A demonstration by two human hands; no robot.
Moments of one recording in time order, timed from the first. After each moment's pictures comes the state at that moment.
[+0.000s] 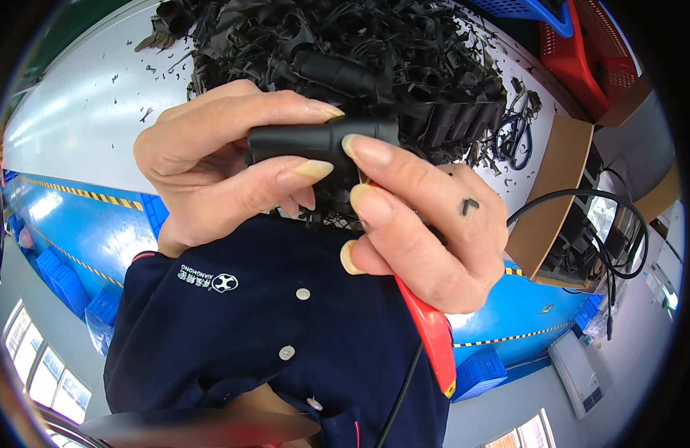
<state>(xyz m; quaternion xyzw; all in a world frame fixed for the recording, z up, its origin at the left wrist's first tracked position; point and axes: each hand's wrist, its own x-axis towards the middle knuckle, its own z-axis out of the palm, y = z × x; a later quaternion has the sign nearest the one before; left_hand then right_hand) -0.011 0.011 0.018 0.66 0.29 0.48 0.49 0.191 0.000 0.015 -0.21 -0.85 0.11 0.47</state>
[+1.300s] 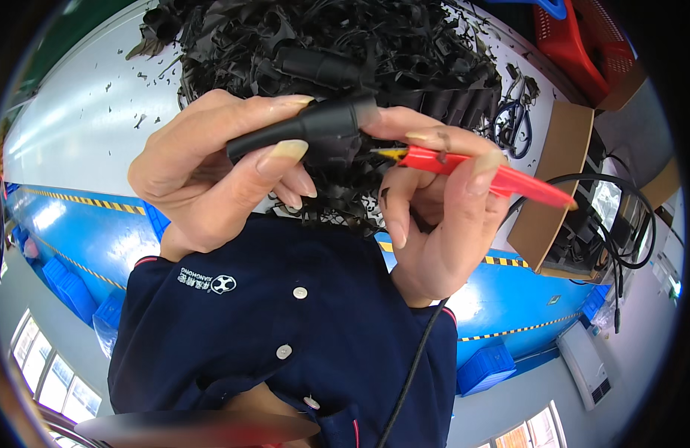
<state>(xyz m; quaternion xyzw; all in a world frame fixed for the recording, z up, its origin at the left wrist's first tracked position) -0.001 -0.001 0.016 0.64 0.32 0.51 0.48 0.175 -0.025 0.009 -0.28 -0.41 0.59 0.64</state>
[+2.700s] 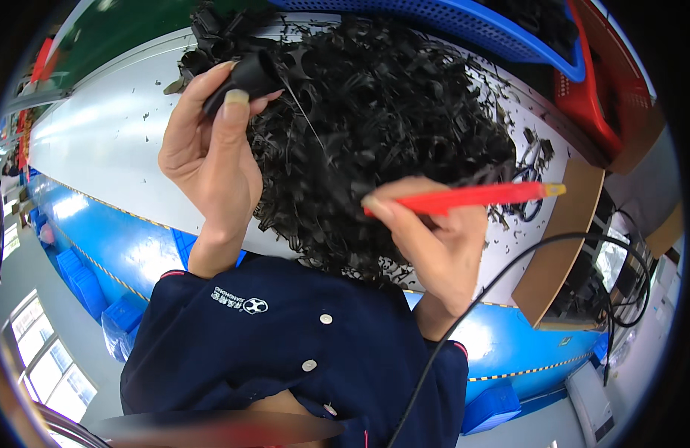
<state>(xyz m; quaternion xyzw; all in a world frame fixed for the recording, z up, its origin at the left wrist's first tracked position) -0.006 0.062 -0.016 0.50 0.32 0.73 0.35 0.180 0.012 0.015 -0.52 -0.43 0.61 0.41</state>
